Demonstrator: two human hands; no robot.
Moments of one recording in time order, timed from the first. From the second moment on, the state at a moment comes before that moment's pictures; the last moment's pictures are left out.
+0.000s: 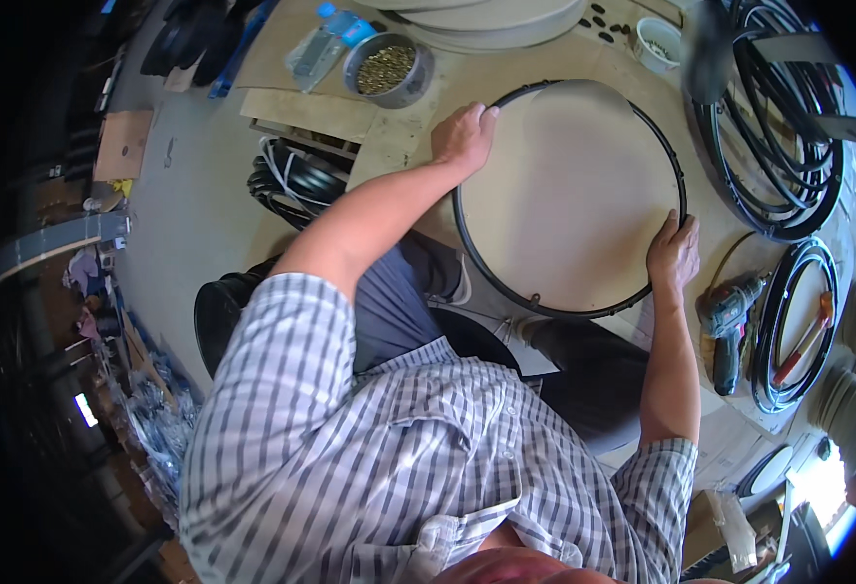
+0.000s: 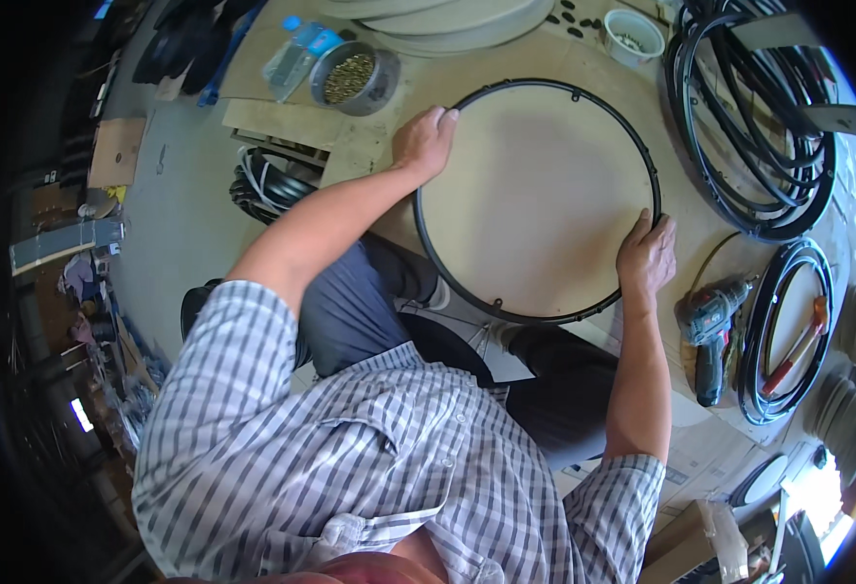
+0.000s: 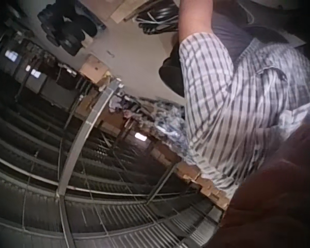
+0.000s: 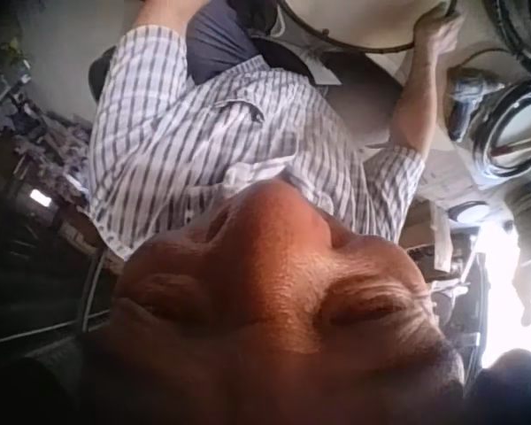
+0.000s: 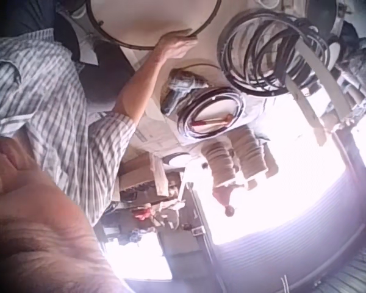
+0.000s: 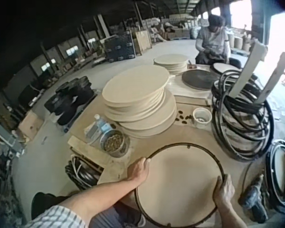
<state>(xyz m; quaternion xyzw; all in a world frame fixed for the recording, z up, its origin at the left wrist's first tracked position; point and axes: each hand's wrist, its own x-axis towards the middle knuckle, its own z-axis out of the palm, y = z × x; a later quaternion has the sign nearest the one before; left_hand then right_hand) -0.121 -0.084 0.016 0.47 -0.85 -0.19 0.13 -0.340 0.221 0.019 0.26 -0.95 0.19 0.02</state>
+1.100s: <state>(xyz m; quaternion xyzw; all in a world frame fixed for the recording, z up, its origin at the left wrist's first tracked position) -0.040 -0.085 0.044 0.49 -0.55 -0.67 -0.04 -0.341 0.218 0.020 0.23 -0.95 0.19 0.02</state>
